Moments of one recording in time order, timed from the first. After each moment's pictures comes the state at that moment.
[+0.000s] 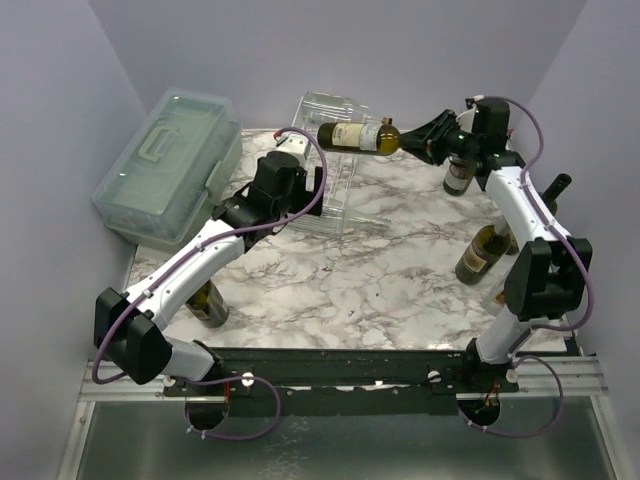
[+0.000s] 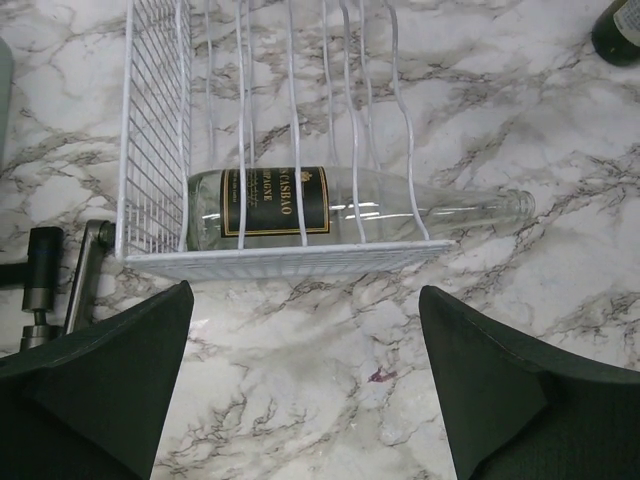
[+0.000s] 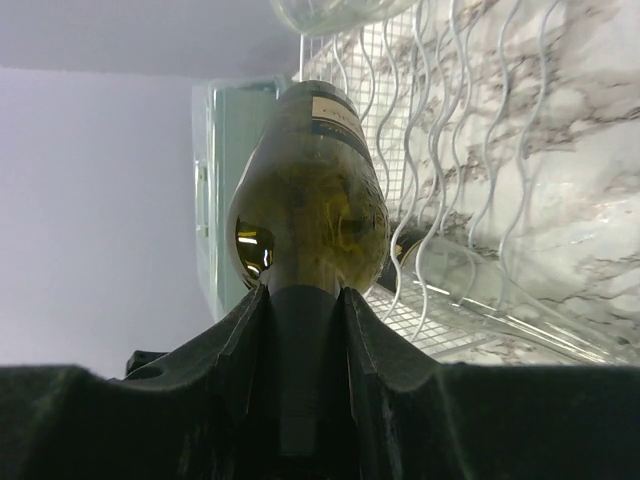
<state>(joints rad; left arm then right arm) -0.62 1.40 1.27 -0.38 -0.23 -0.24 0.04 1.67 1.50 -0.22 -0.63 0.98</state>
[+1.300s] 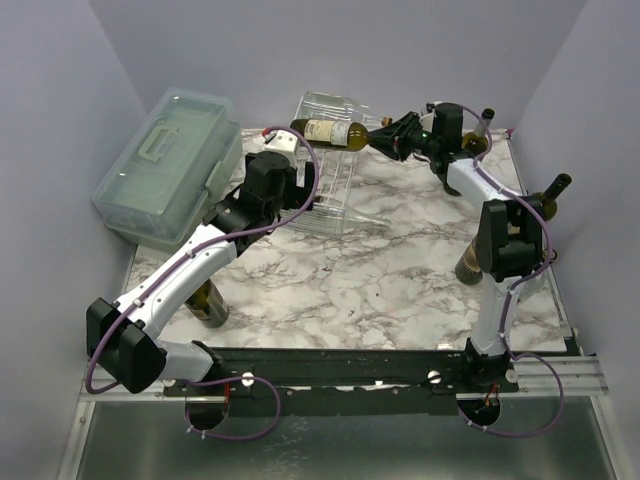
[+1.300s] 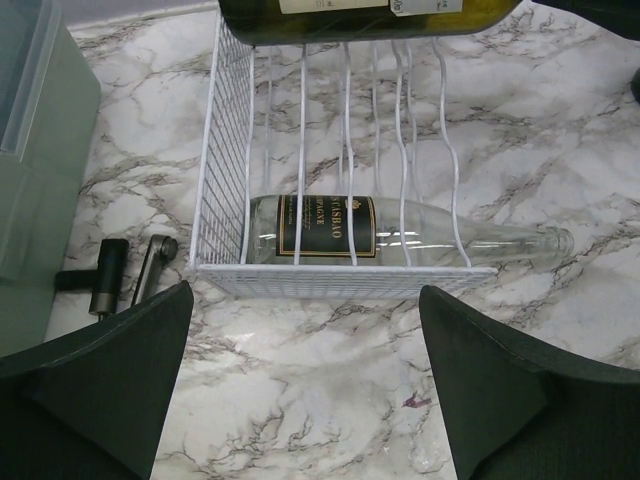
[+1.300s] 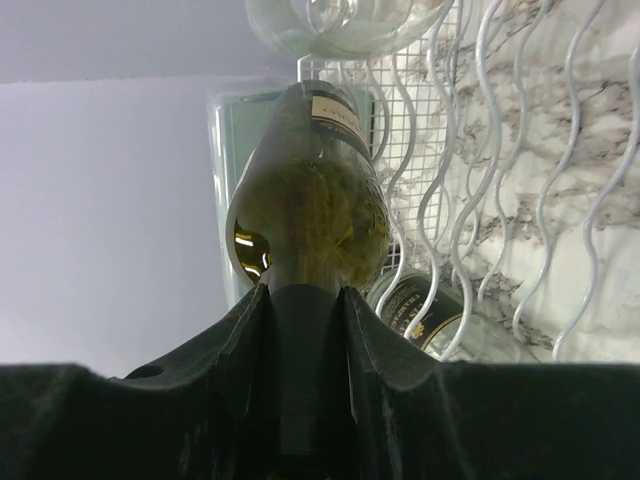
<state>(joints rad) -0.61 1.33 1.24 -0.35 -0.33 -0.19 0.15 2.06 1.64 0.12 -0.67 1.20</state>
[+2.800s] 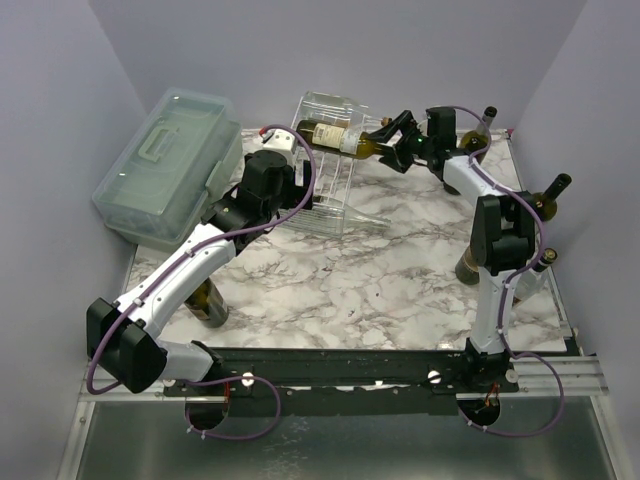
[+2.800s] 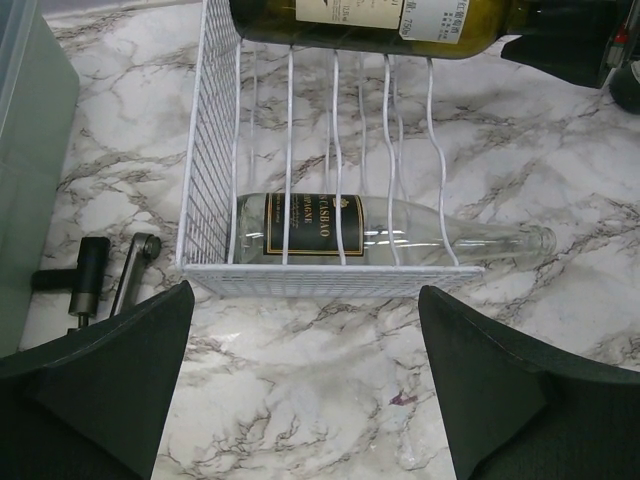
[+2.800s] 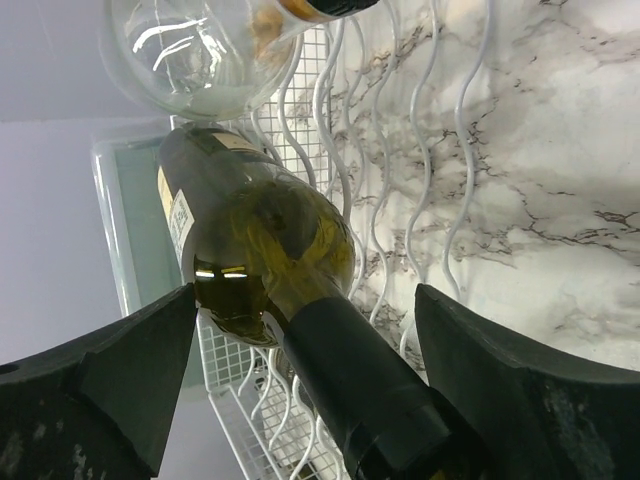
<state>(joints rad) -0.59 1.33 1.24 -0.34 -0.28 -0.22 0.15 2.15 1.72 -0.05 -0.53 1.00</state>
